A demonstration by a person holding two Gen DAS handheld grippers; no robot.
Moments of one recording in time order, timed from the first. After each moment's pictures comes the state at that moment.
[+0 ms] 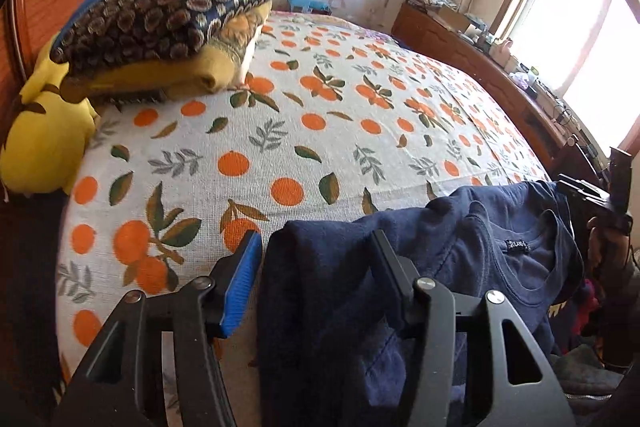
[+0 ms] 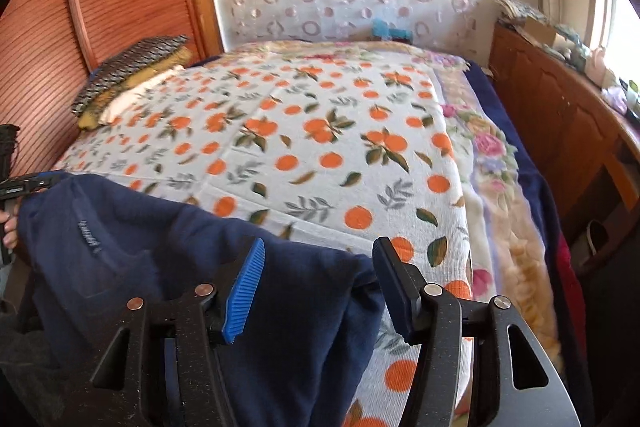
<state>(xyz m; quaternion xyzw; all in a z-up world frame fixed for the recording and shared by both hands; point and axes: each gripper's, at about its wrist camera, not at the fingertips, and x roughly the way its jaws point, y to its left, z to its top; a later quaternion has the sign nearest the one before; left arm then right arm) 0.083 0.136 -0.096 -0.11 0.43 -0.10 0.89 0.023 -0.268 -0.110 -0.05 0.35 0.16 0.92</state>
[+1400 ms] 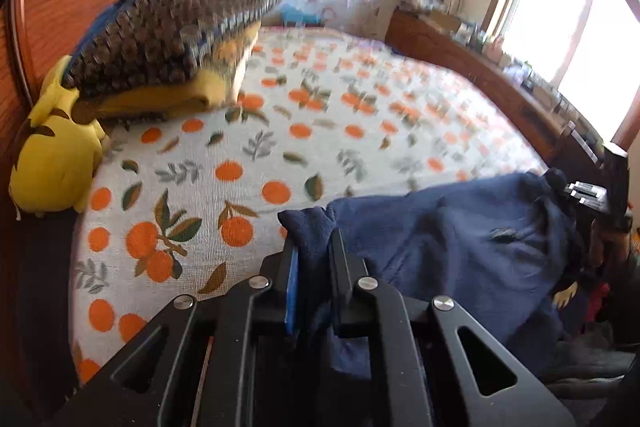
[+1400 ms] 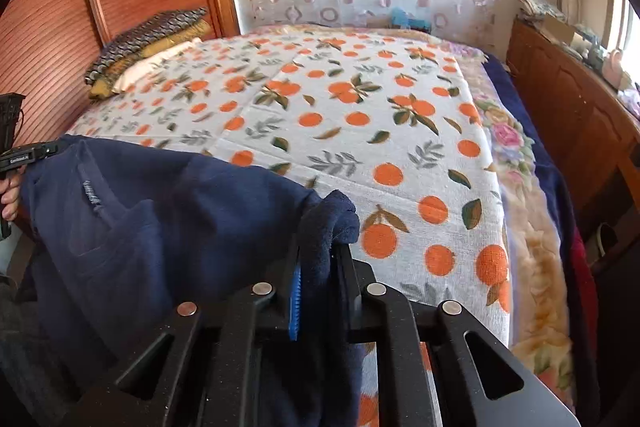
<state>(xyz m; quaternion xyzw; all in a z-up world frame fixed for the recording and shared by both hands) 0.054 0.127 -0.072 -0.08 0.39 -0.10 0.91 0.007 -0.270 -0.123 -0.06 0.35 0.21 0.91</state>
